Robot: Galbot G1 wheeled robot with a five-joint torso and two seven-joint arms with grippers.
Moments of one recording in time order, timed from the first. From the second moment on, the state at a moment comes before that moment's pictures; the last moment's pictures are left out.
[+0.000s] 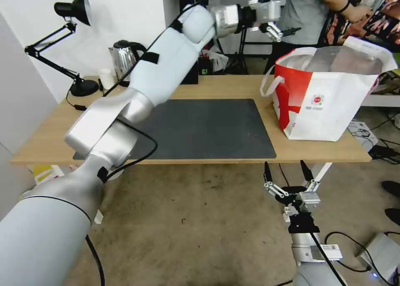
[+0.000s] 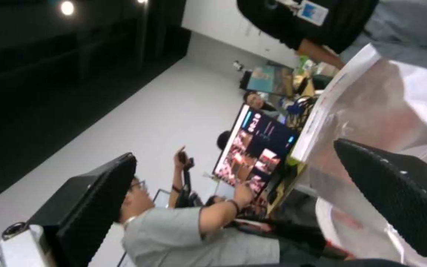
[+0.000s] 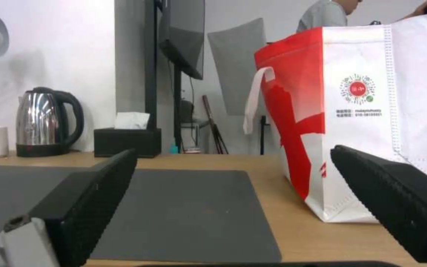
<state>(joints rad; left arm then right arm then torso) -0.31 -1.53 0.21 -0.80 -0.09 -0.56 0.68 -1.68 1.25 0.45 2.08 0.12 0.45 0.21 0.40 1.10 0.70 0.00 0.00</state>
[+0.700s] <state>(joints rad) -0.11 -1.26 0.07 -1.06 -0.24 -0.48 0.63 -1.68 1.25 0.45 2.08 0.12 0.45 0.21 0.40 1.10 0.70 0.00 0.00</state>
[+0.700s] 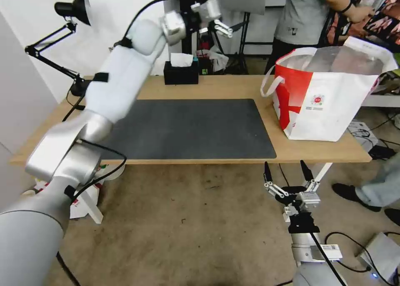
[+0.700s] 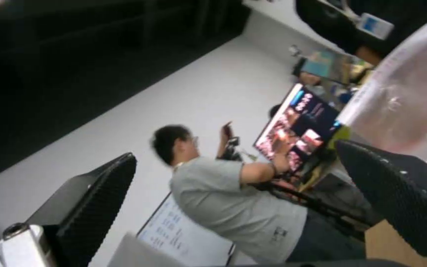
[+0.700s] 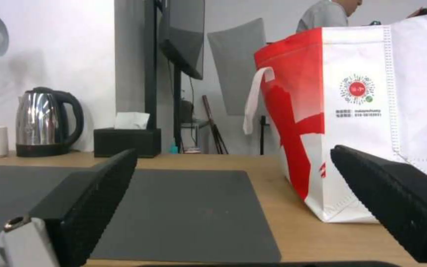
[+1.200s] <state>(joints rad) 0.20 -1.11 -0.15 -1.27 -0.32 -0.42 0.50 -1.68 1.25 0.45 2.08 0.12 0.45 0.21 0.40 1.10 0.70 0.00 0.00</state>
